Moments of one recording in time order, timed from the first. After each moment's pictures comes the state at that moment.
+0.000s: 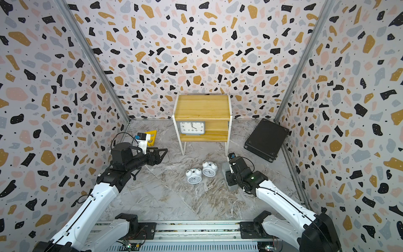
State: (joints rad) left arm -0.15 0.94 0.74 -0.22 0.51 -0.24; right arm 0.61 1.00 0.68 -0.60 0.10 0.24
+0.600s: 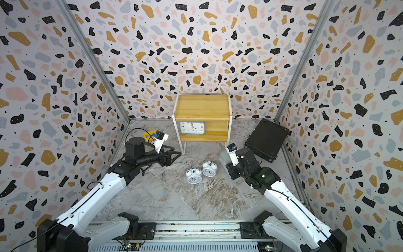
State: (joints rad) left arm -0.34 1.11 0.87 -0.19 0.67 -0.06; right arm 0.57 0.94 0.91 -0.71 0.01 0.01
